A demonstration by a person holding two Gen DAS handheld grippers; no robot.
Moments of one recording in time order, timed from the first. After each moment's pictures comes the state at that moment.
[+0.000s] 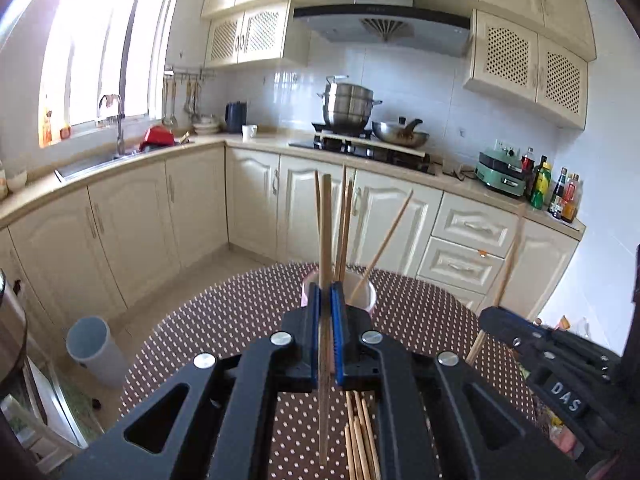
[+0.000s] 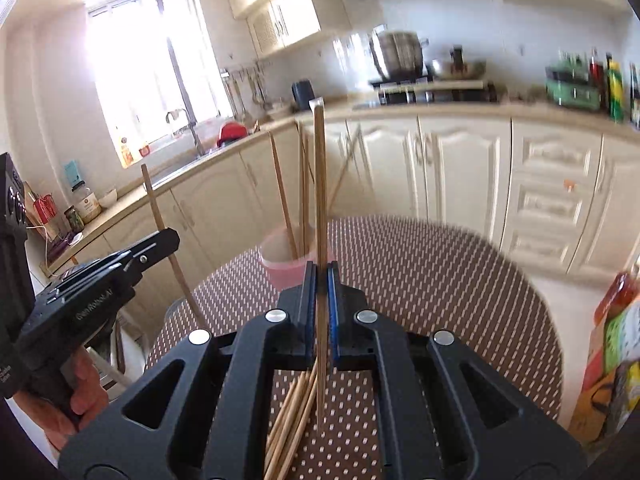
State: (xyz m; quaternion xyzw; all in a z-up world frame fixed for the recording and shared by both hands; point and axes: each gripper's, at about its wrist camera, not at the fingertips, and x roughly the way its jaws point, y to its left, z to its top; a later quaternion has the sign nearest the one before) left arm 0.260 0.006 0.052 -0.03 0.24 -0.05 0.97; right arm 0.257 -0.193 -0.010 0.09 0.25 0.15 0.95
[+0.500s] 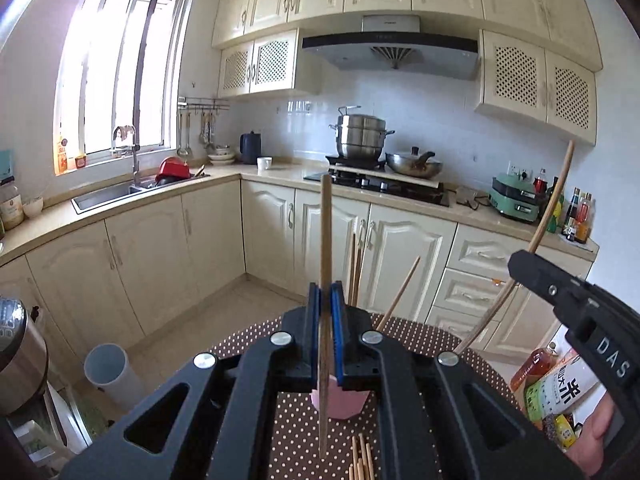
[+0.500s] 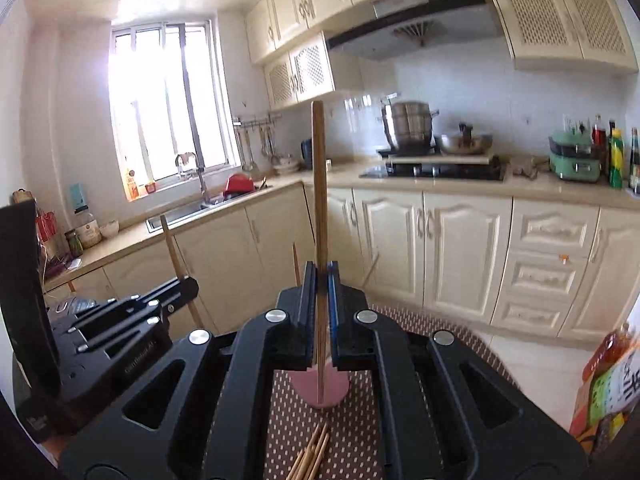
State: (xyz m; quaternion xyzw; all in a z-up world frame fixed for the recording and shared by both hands) left arm 0.268 0.008 0.104 -0.03 0.19 -0.03 0.98; right arm 0.263 -0.183 0.080 0.06 0.15 0.15 0.98
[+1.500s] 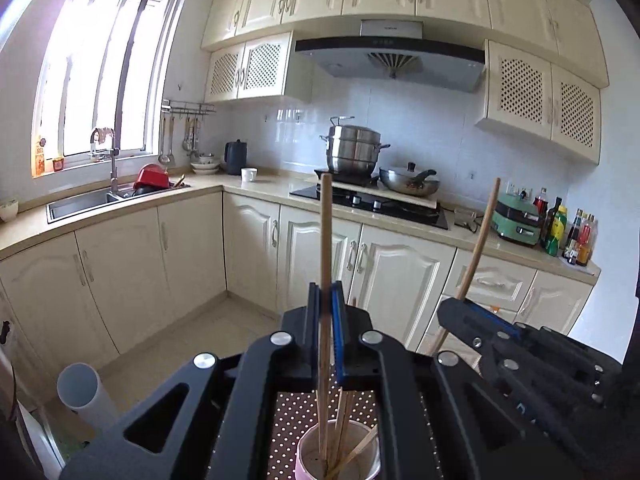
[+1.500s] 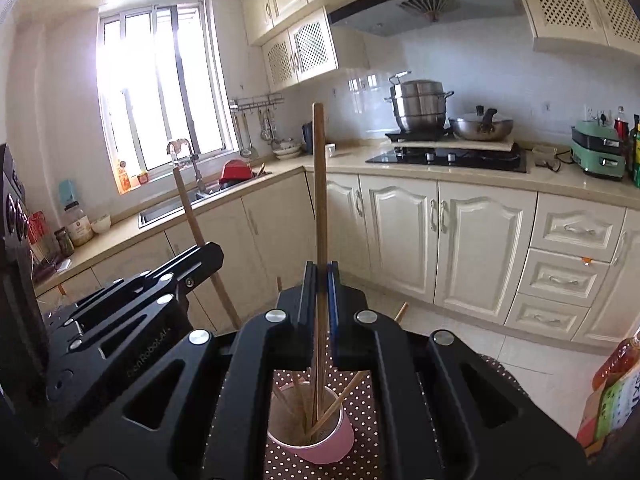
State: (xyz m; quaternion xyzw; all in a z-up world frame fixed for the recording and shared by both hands) left arm 0.393 0.002 0.090 -0.04 0.18 -0.05 0.98; right arm 0.387 -0.152 0.054 0.06 0.20 0.16 0.97
